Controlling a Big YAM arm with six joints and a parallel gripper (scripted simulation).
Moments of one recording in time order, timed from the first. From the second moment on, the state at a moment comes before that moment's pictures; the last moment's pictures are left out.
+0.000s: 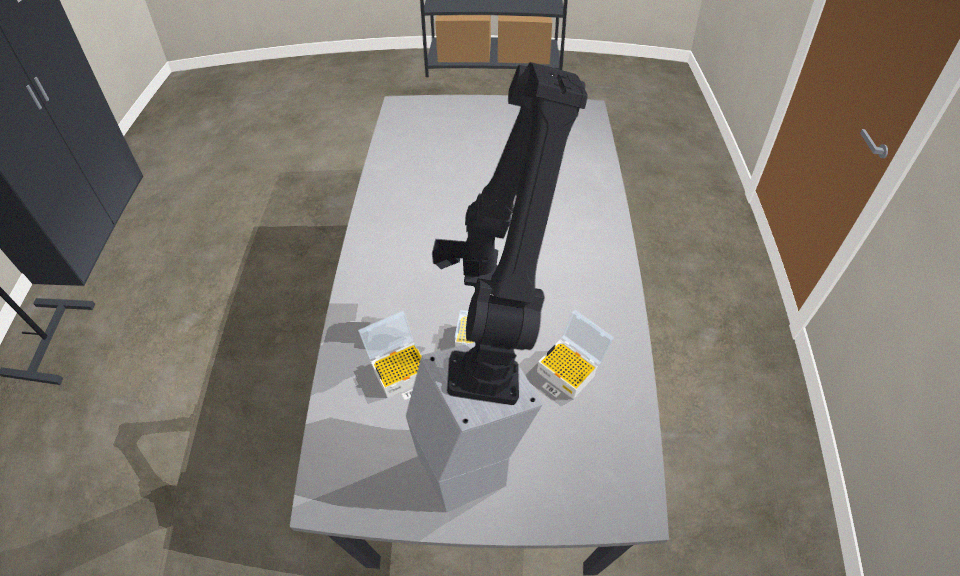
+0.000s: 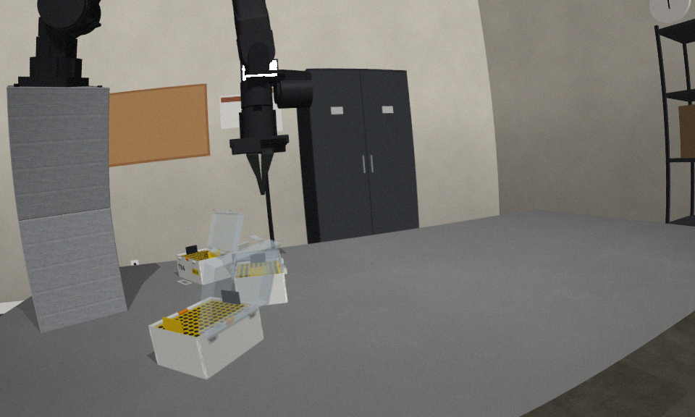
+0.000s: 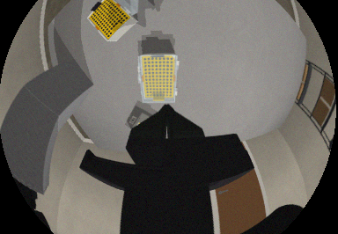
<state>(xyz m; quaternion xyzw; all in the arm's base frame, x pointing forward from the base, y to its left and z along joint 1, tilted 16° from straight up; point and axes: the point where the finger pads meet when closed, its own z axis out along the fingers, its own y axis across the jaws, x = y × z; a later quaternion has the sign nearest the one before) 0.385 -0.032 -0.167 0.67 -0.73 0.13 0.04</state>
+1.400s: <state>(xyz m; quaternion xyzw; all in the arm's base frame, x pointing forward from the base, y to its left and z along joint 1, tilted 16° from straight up) 0.385 -0.033 -0.167 0.66 -0.73 0.14 0.03</state>
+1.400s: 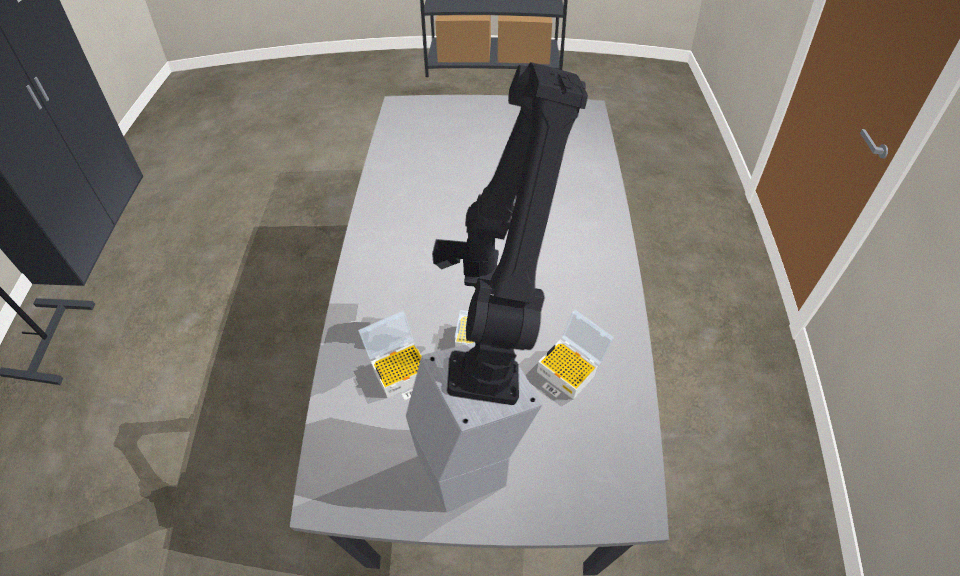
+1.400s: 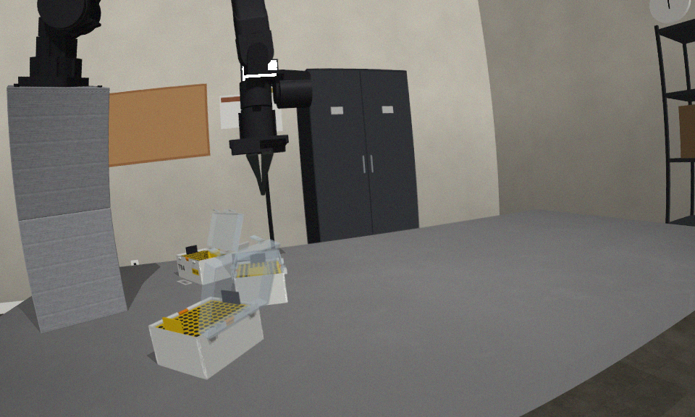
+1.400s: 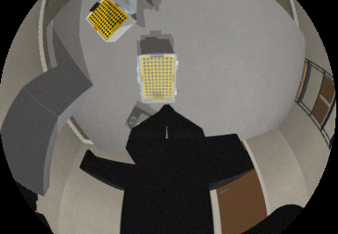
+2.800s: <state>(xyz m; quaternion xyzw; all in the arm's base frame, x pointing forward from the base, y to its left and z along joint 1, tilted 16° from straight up) 0.341 -0.046 -0.245 0.66 -0.74 0.14 0.04</state>
